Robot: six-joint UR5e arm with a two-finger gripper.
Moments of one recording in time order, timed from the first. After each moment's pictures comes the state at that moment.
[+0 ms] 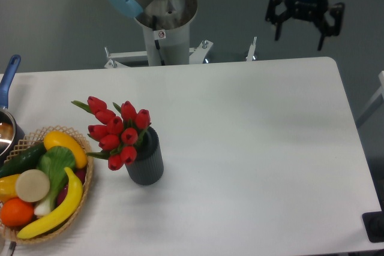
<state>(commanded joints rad) 2.89 -1.54 -1.65 -1.33 1.39 1.40</state>
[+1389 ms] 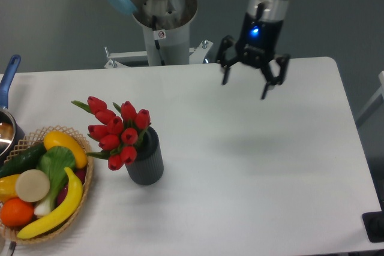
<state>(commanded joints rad) 2.76 -1.55 -1.90 -1.04 0.90 1.34</state>
